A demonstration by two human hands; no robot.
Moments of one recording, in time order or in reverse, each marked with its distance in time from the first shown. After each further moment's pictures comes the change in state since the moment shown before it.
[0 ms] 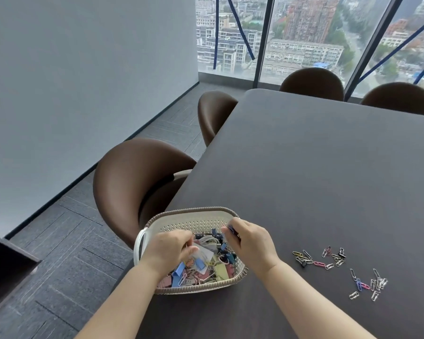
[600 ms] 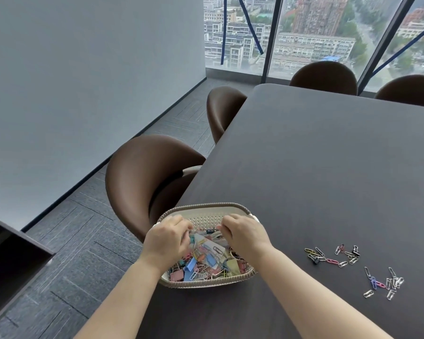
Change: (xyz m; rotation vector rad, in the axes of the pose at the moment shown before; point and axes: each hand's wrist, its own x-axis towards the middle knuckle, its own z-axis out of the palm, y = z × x) left_hand -0.012 -0.018 -0.010 0.024 0.223 -0.026; right_hand 0.025 -0.029 0.010 -0.079 -0.406 0.050
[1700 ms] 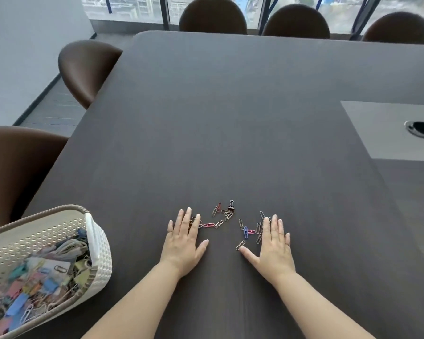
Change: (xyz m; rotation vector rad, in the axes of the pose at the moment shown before) left_hand 0.052 0.257 0.227 0.055 -0.568 0.130; right_hand -0.245 0.266 -0.001 -0.053 -0.212 0.940
